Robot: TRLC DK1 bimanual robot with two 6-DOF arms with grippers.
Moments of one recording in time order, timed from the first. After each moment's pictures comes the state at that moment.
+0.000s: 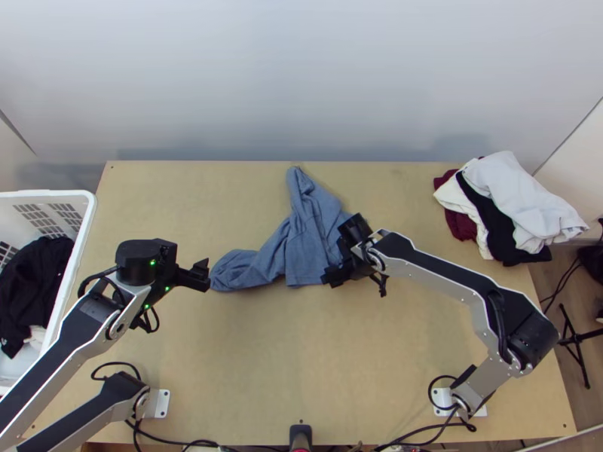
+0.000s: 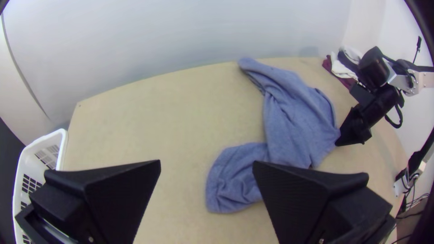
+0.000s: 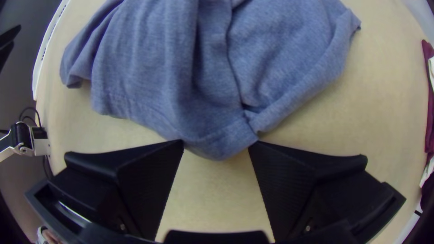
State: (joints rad) left arm -0.42 0.92 0.79 -0.49 -0.14 -0.07; right arm 0.66 1.76 1.14 -0.57 -0.14 0.26
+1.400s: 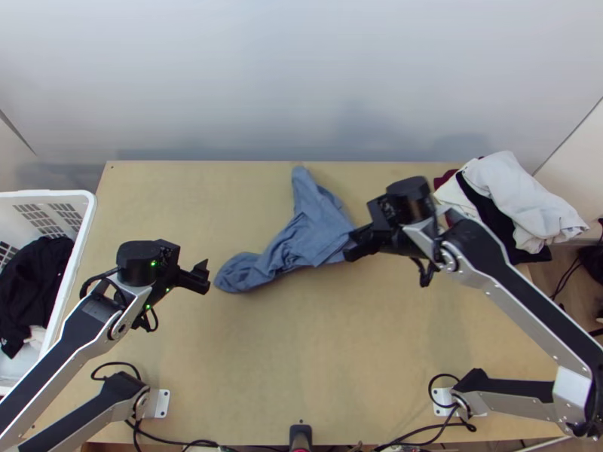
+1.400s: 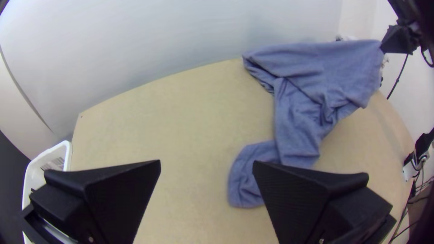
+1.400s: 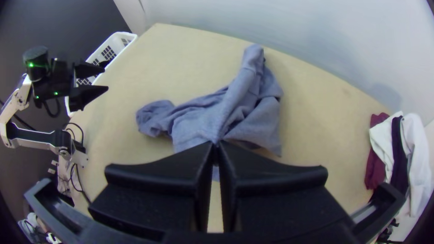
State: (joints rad) left arm -0.42 0.92 0.76 -0.46 -0.15 0.02; right arm 0.64 1.37 1.38 -0.79 -0.10 0.15
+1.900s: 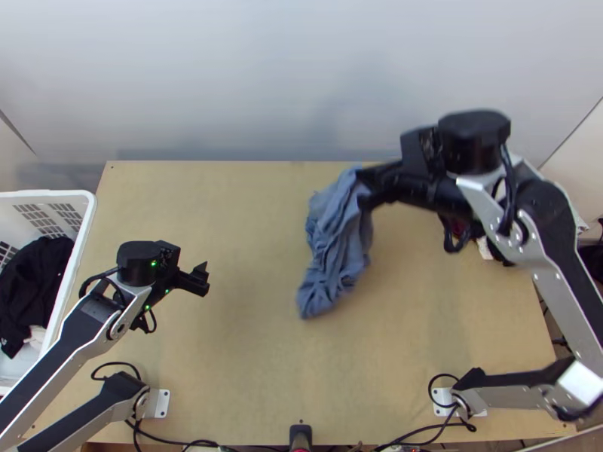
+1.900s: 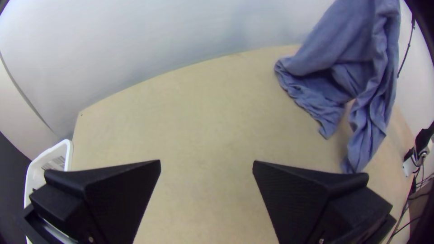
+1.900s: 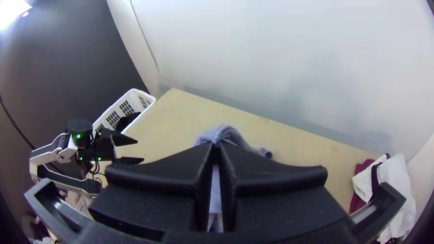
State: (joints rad) left arm -0.42 0.91 0.77 -0.50 -0.15 0.03; right arm 0.63 1.49 1.96 -0.95 -0.11 0.20
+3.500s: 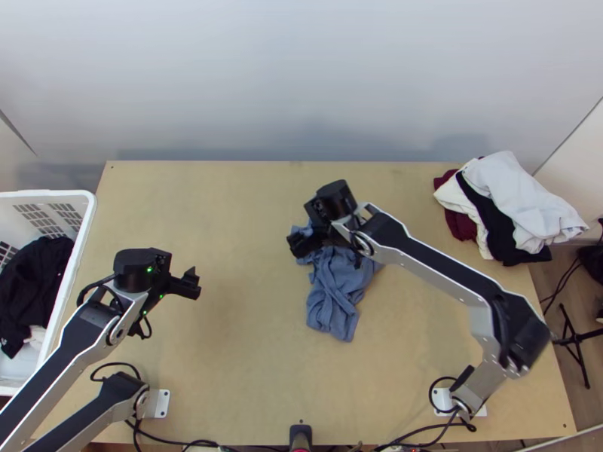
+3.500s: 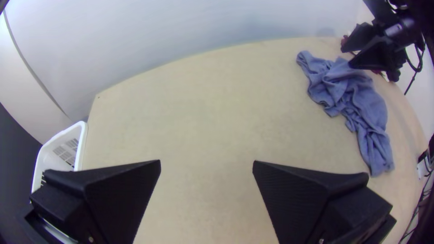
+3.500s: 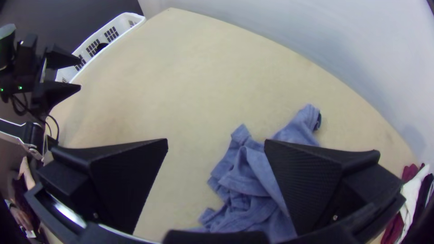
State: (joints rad) left arm -0.36 0.87 0.69 -0.50 -0.21 0.04; right arm 0.74 1.79 1.45 -0.41 -0.09 0.07
